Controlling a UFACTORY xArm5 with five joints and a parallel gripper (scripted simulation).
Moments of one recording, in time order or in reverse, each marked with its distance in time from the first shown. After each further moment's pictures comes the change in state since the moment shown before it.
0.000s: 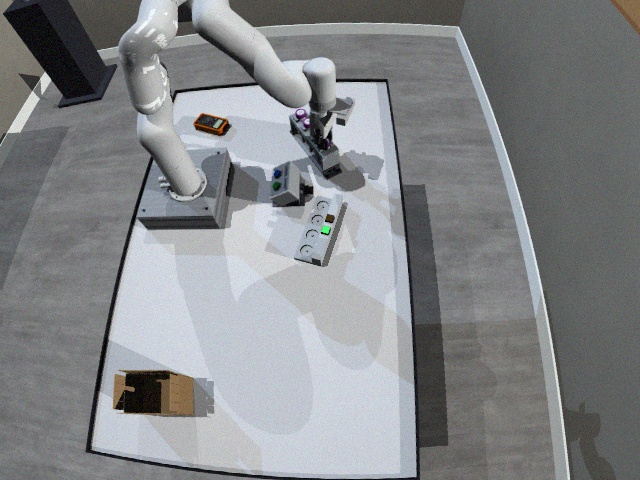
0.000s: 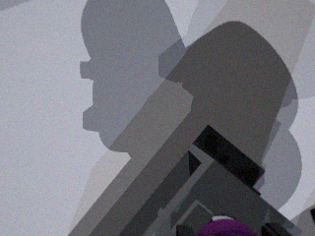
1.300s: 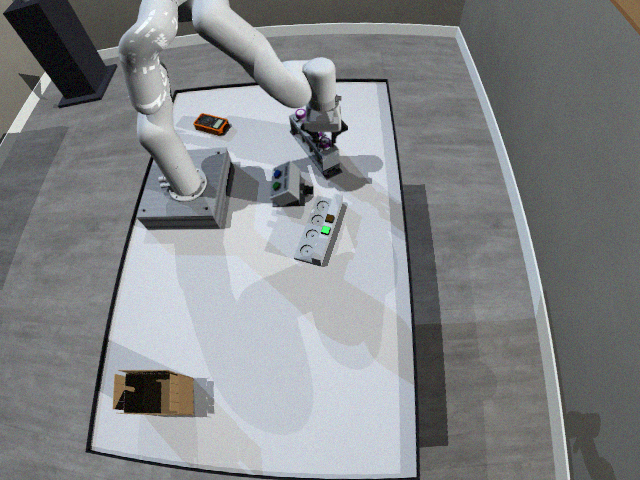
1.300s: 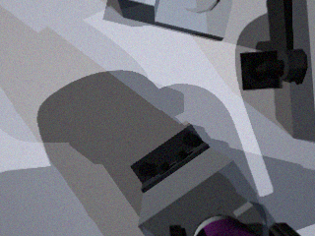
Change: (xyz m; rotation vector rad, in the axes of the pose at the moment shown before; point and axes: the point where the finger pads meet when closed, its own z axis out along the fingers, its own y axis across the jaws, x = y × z) arm 0.000 0.000 0.000 0.000 0.000 1.288
